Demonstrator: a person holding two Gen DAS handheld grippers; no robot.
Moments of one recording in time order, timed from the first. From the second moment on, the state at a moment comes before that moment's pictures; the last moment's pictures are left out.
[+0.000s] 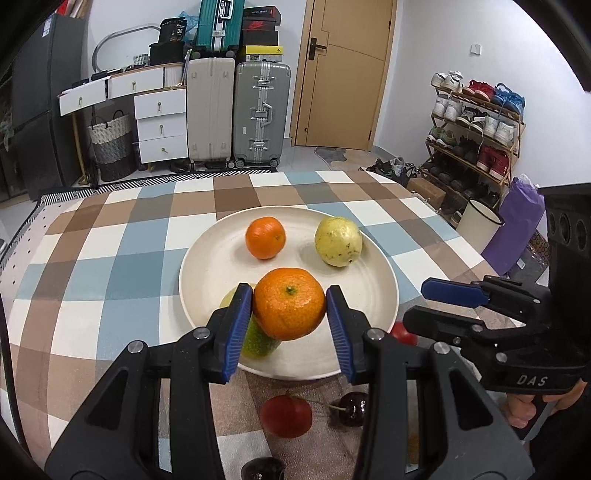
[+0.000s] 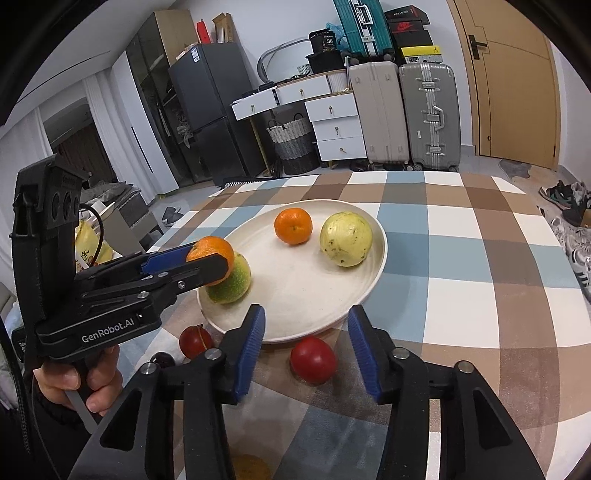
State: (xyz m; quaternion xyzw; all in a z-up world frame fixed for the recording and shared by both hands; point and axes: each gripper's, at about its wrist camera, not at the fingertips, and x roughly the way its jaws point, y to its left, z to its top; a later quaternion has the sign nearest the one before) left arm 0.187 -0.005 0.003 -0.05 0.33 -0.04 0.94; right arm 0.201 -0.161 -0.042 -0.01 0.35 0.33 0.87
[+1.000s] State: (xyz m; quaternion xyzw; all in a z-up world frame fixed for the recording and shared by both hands) left arm 0.146 0.022 -0.004 -0.06 0.34 -0.01 0.94; right arm 0.194 -0.166 -0.044 -0.02 0.35 0.30 0.88
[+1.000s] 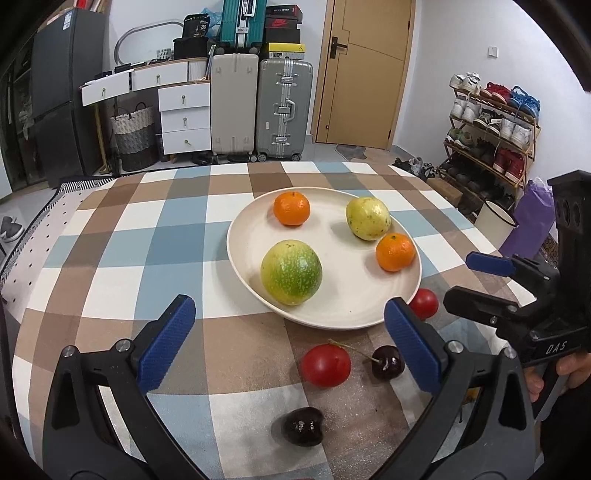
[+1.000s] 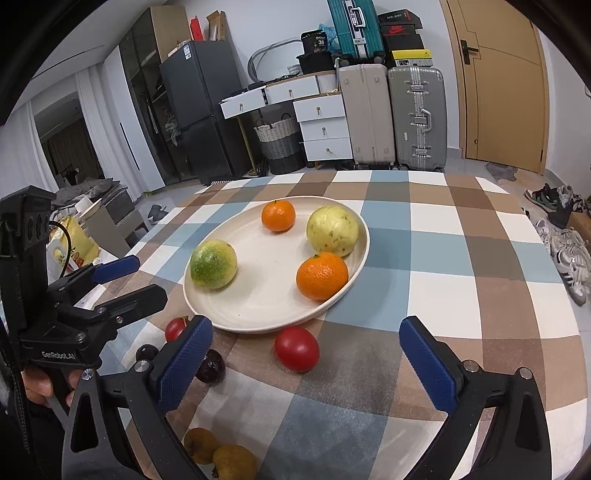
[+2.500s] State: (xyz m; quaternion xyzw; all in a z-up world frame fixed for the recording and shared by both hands) left arm 0.143 0.011 -0.033 -0.04 0.41 -0.03 0.91; right arm 0.200 -0.150 -0.072 -0.05 0.42 0.33 0.84
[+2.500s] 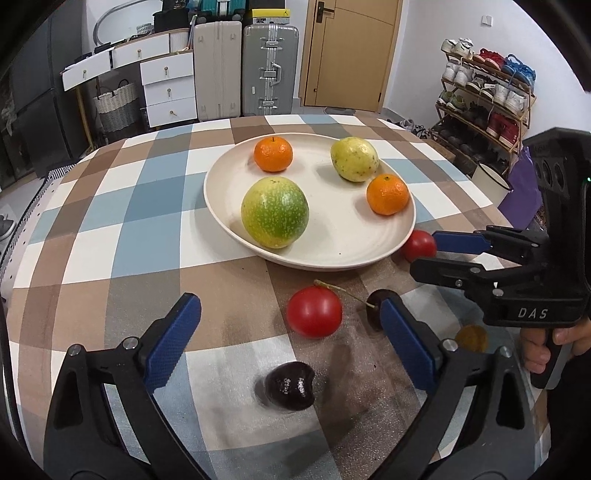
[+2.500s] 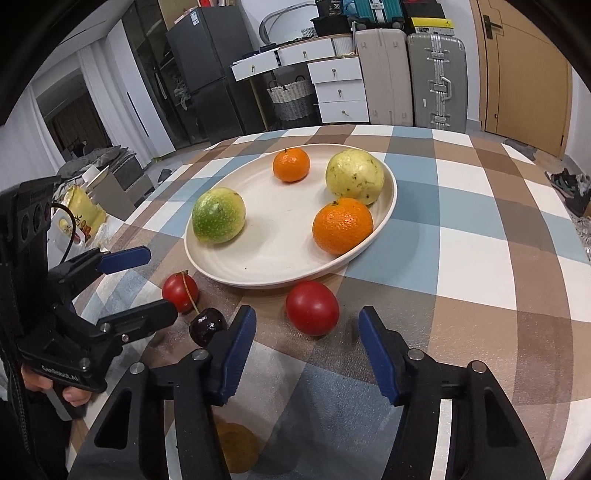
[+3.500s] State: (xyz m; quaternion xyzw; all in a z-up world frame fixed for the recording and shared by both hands) left arm 0.153 0.007 -0.044 -0.05 0.42 -0.06 0.90; right arm 0.200 -0.144 -0.073 -0.06 0.42 0.32 0.85
